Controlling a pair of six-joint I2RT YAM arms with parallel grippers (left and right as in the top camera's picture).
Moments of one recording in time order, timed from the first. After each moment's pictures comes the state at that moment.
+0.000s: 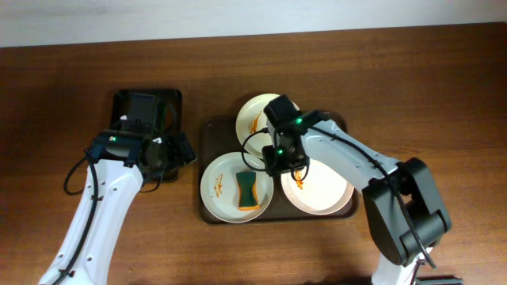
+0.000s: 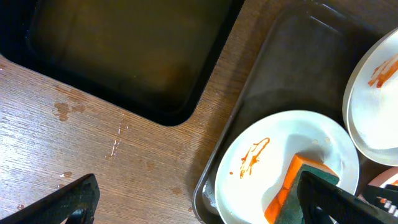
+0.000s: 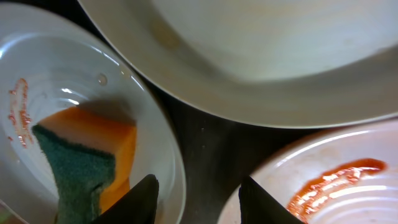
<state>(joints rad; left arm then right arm) -0.17 1.44 1.23 -1.07 -0.06 -0.59 0.50 1.91 1.31 -0.83 -0.22 0.29</state>
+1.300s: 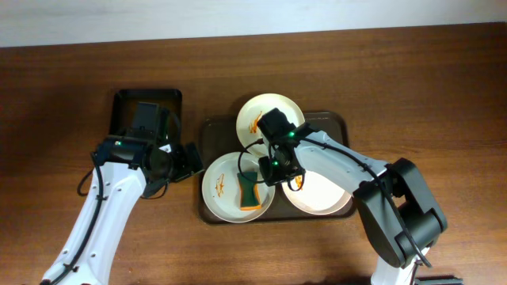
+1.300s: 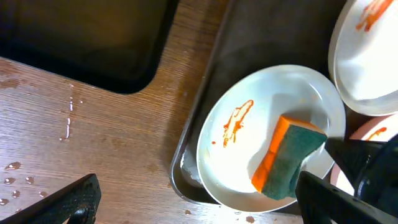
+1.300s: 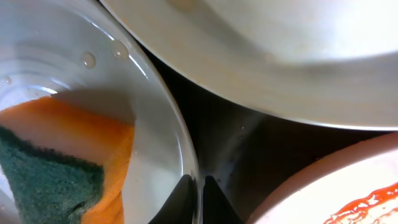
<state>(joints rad) -0.17 1.44 1.16 -1.05 0.11 -0.54 0.55 1.92 1.22 -0.73 -0.18 0.29</state>
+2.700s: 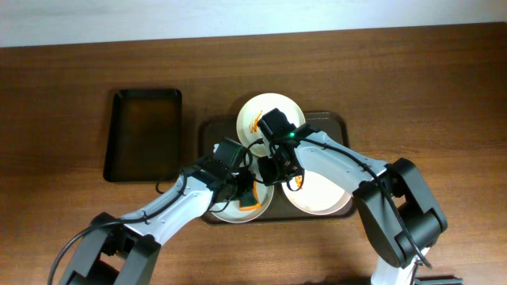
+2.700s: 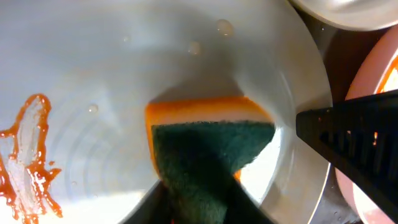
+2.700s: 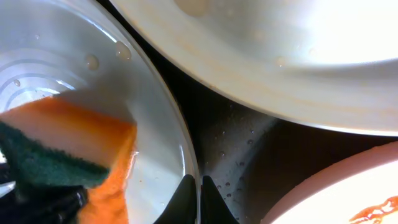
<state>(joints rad) -0.57 1.66 0.85 -0.38 0.15 -0.63 0.54 1.92 1.21 -0.71 -0.21 0.30</state>
